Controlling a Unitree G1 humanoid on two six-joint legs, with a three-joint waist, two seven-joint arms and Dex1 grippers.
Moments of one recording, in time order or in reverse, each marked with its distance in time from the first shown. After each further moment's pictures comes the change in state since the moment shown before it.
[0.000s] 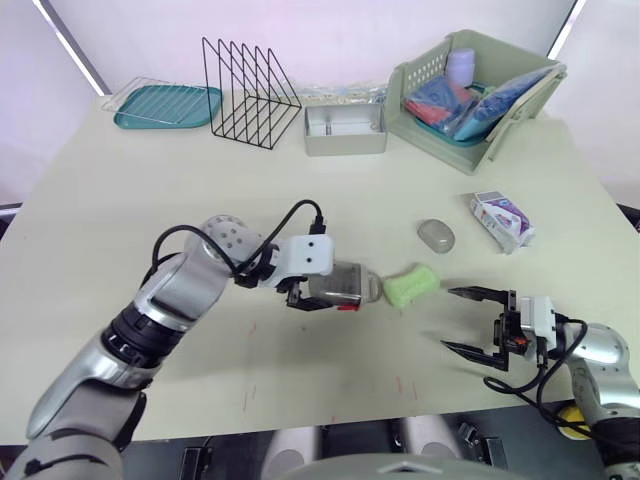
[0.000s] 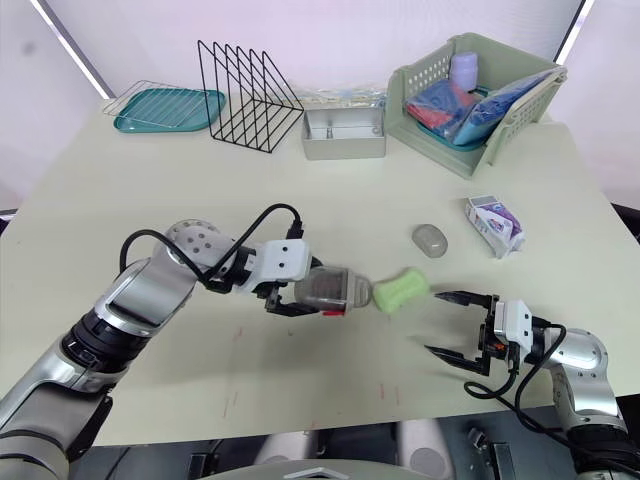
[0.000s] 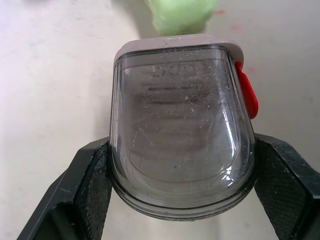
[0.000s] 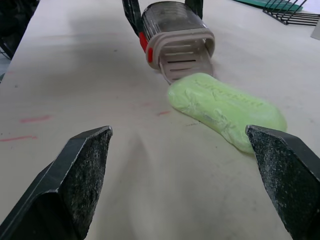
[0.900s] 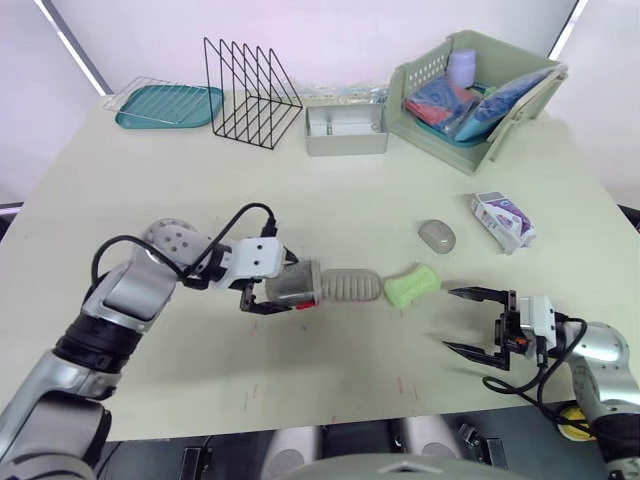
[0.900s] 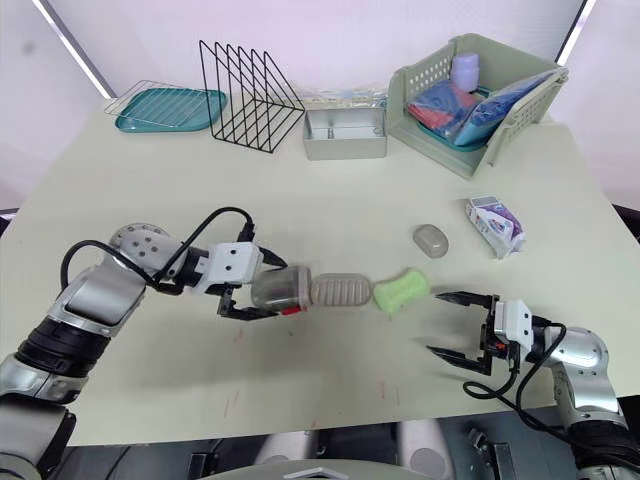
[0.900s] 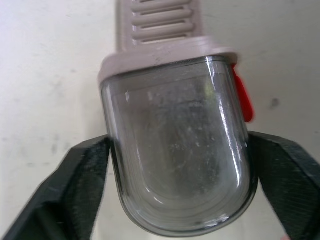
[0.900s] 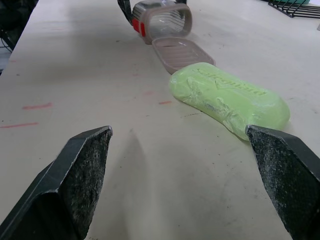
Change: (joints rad) left arm 0.117 0.101 0.150 0.227 -0.062 -0.358 -0.094; right arm -0.020 -0.015 0.011 0.045 -0.002 -0.022 0.019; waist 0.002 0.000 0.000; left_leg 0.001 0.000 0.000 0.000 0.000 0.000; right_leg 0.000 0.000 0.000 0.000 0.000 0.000
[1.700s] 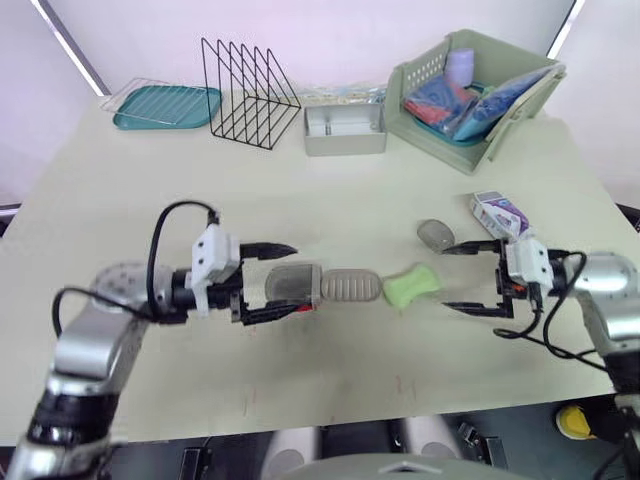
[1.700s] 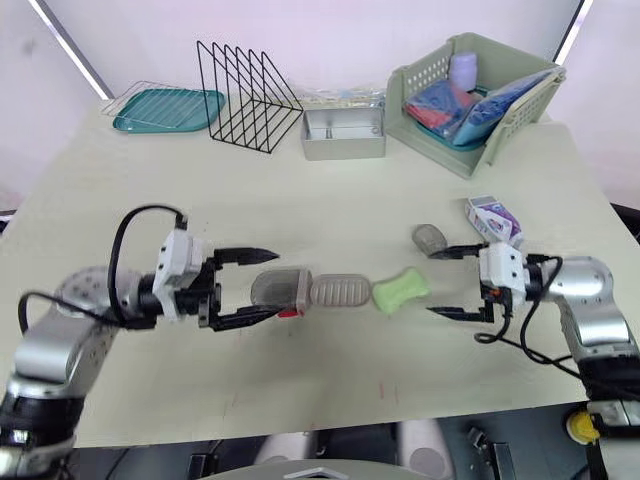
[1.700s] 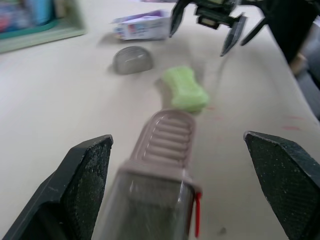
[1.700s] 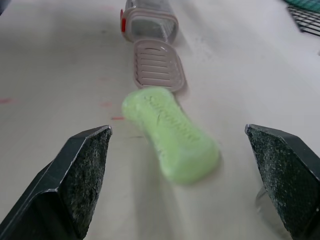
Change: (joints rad) left arm 0.429 -0.174 0.448 -0.314 -0.431 0.198 0.196; right arm -0.342 -0.159 0.116 -0.077 -0.100 0.217 0.007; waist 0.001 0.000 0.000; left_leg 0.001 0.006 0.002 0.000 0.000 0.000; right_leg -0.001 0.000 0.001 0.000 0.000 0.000
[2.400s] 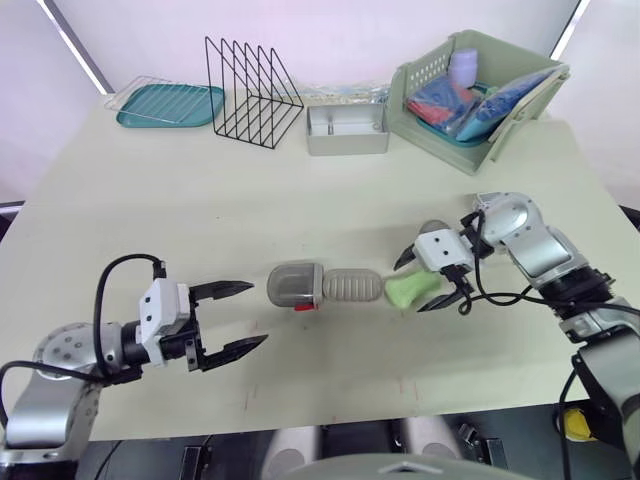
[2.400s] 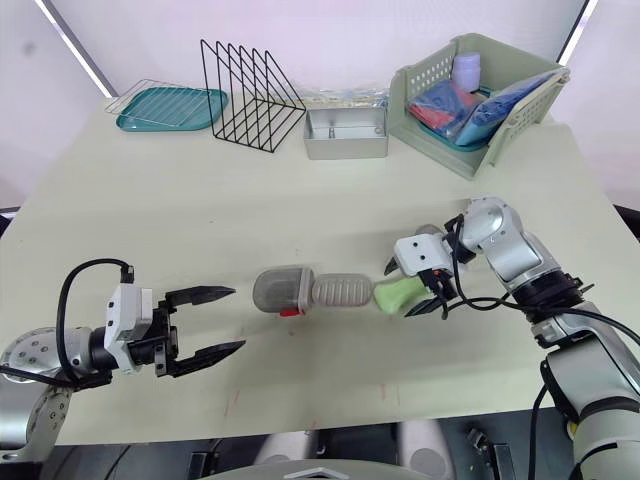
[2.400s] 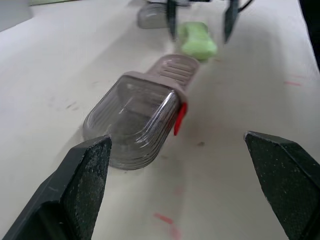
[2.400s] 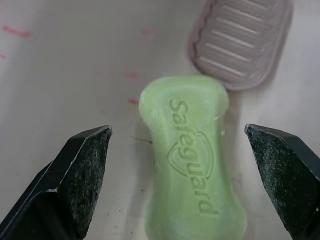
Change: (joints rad) left arm 0.267 0.043 0.132 0.068 0.009 -0.266 -0.102; right arm -0.435 0.093 0.421 0.200 -0.341 0.089 0.176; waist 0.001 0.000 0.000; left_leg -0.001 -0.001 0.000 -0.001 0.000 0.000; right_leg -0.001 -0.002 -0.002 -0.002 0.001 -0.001
